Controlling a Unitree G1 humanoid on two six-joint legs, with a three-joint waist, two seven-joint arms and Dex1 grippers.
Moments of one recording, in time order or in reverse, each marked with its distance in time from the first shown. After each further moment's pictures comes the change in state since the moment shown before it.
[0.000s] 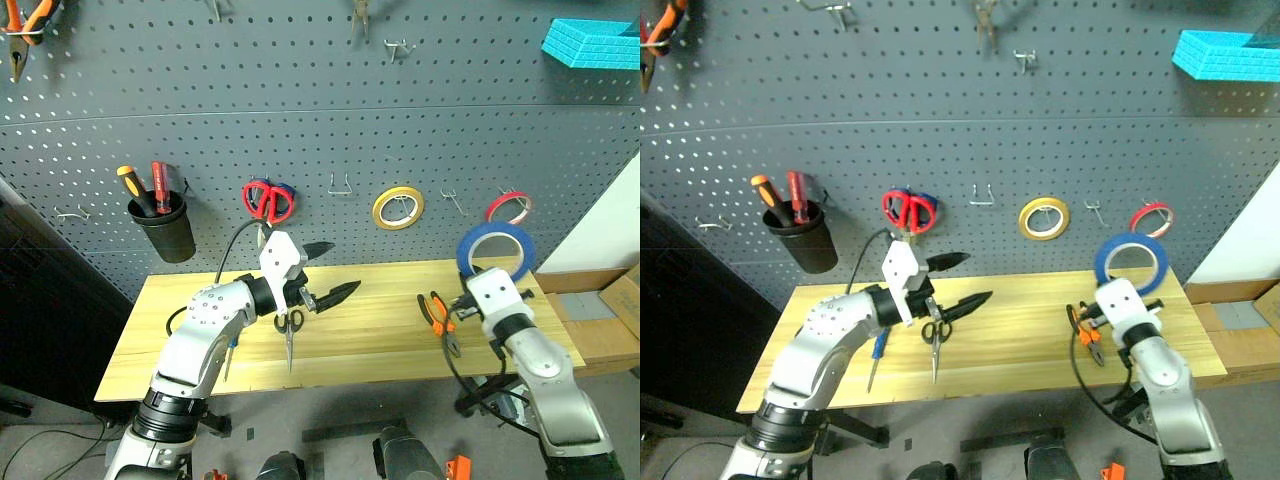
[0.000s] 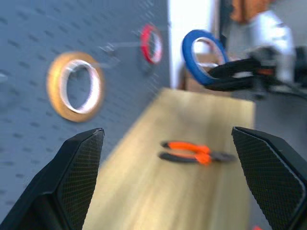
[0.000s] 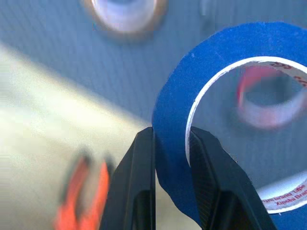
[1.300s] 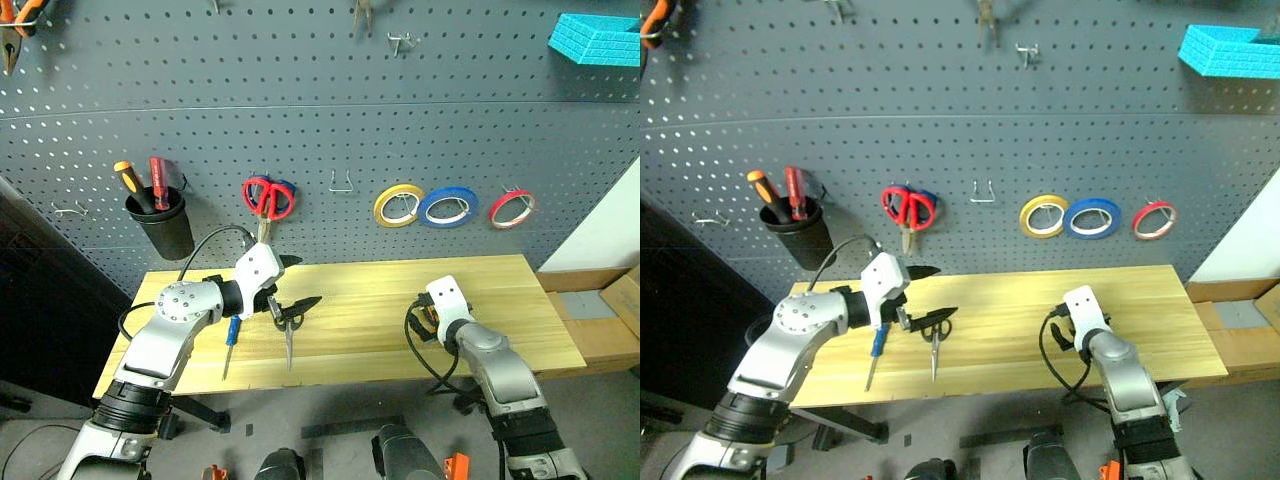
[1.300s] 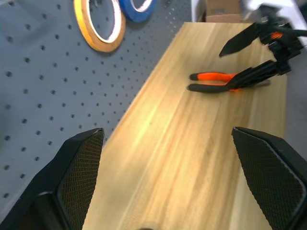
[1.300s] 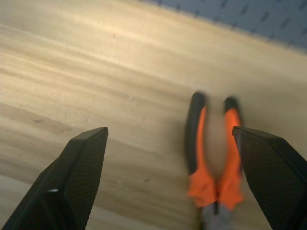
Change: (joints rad) left arm -0.006 0.194 -0.014 0.163 0.101 -0.088 -0.117; right arm -0.244 0.161 0.041 0.385 0.108 0.547 0.079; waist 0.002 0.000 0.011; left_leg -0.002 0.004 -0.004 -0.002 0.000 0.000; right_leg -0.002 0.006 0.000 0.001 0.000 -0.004
